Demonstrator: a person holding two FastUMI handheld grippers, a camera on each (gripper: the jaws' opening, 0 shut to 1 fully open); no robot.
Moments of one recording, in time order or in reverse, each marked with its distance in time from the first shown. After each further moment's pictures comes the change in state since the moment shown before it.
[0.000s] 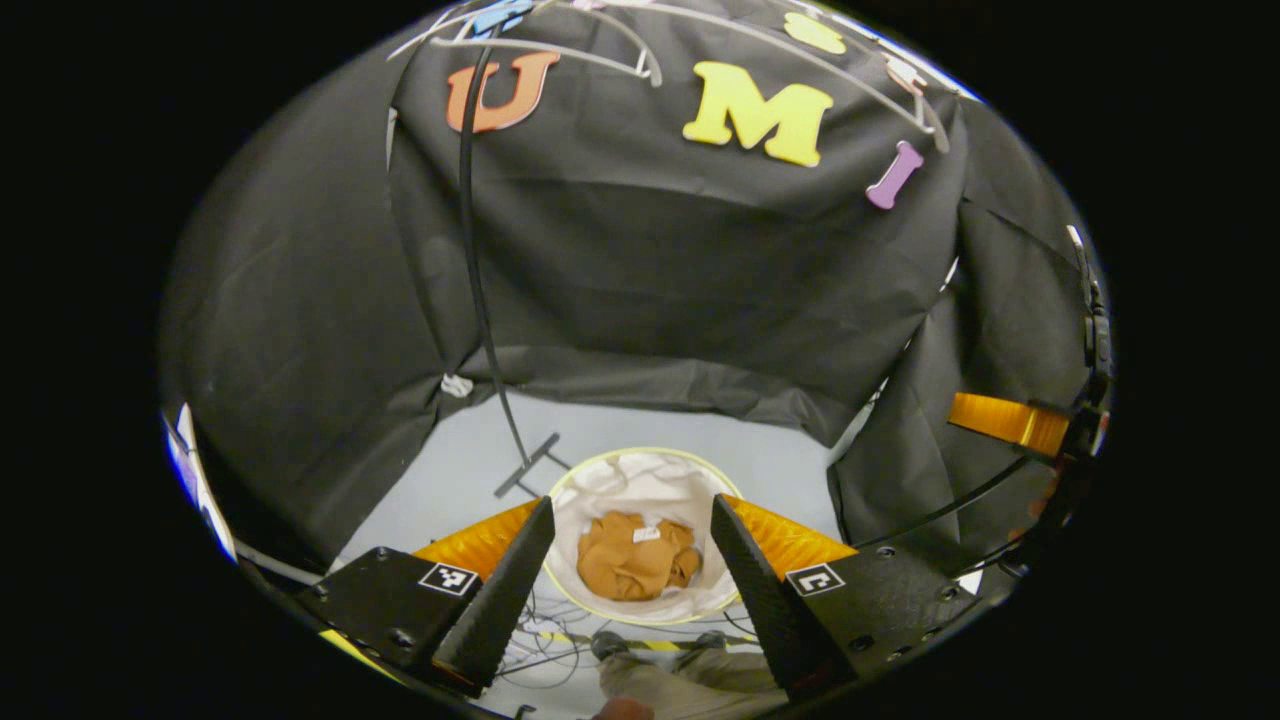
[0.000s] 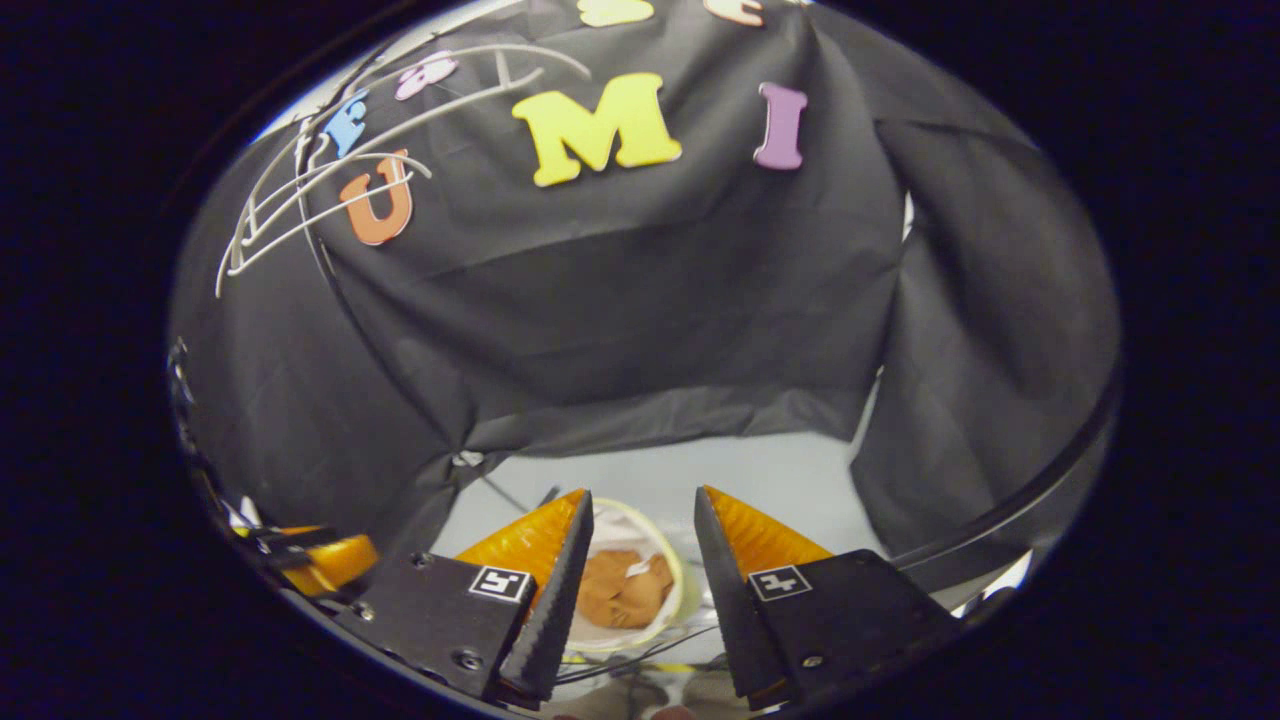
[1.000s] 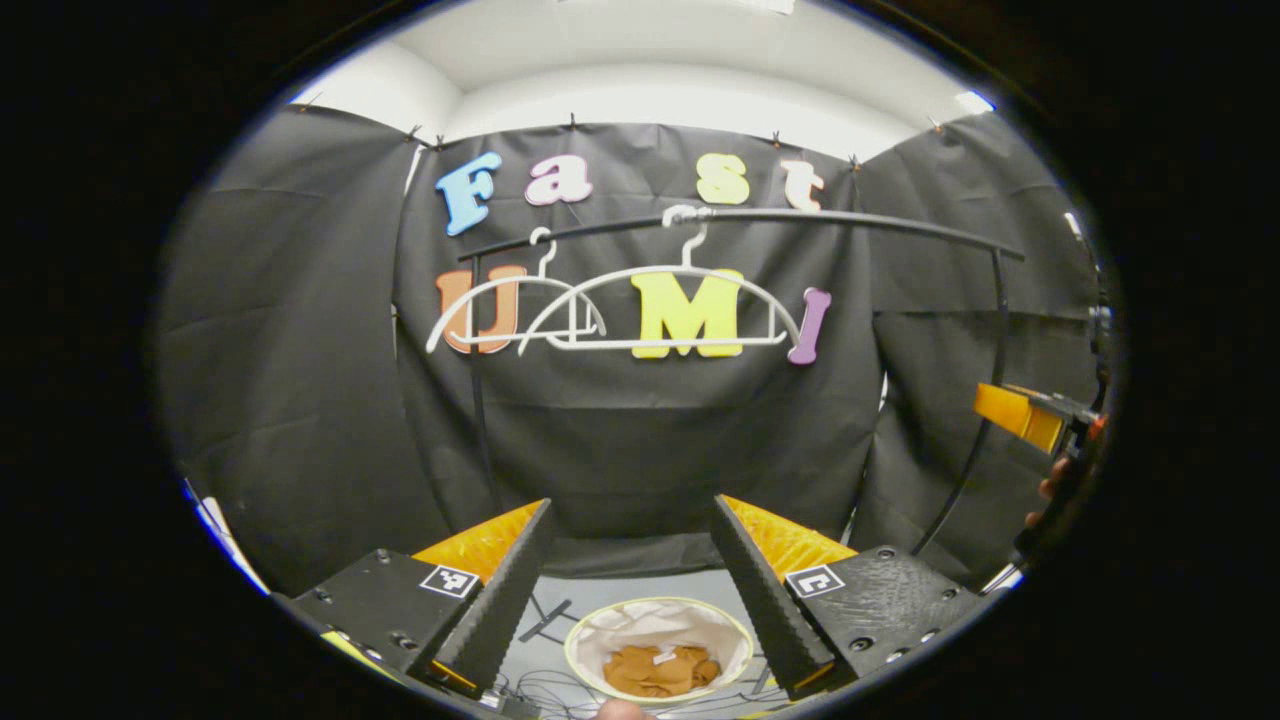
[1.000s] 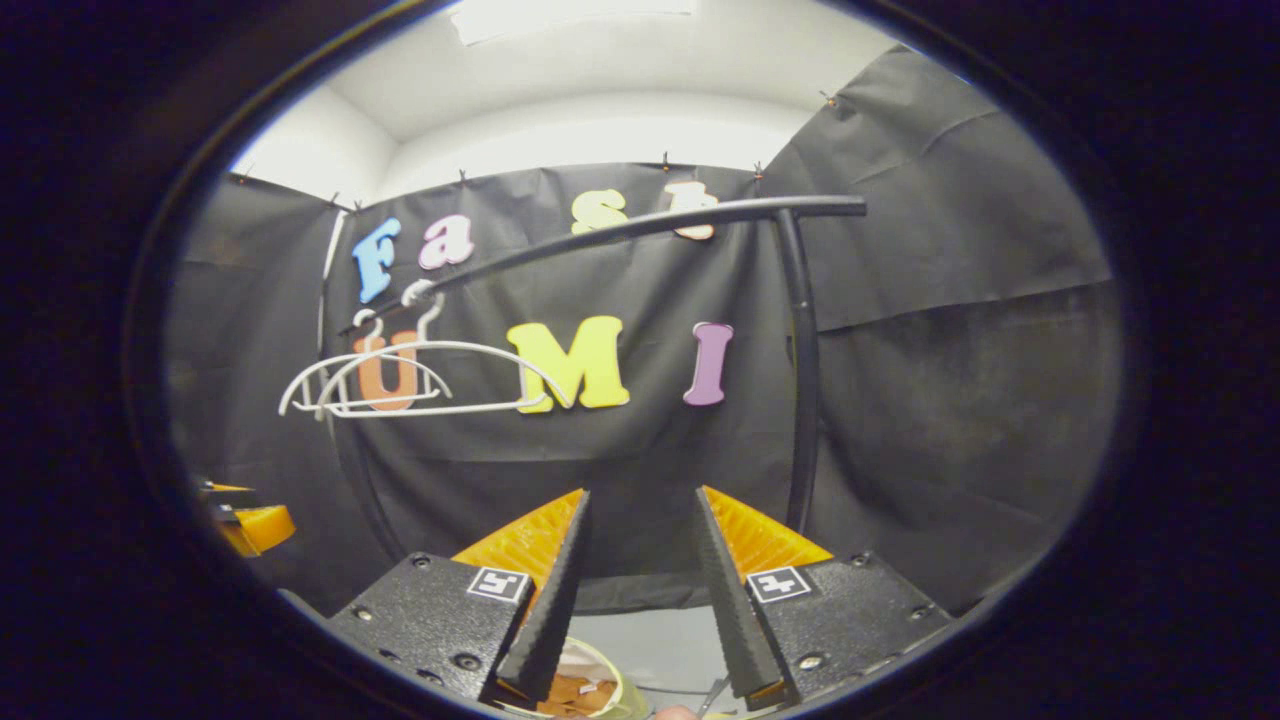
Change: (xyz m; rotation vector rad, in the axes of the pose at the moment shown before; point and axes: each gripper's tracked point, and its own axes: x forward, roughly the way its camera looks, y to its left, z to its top) left arm -0.169 -0.039 0.107 0.138 -0.585 -0.026; right arm -0.241 -0.031 0.075 0.002 -0.630 -0.027
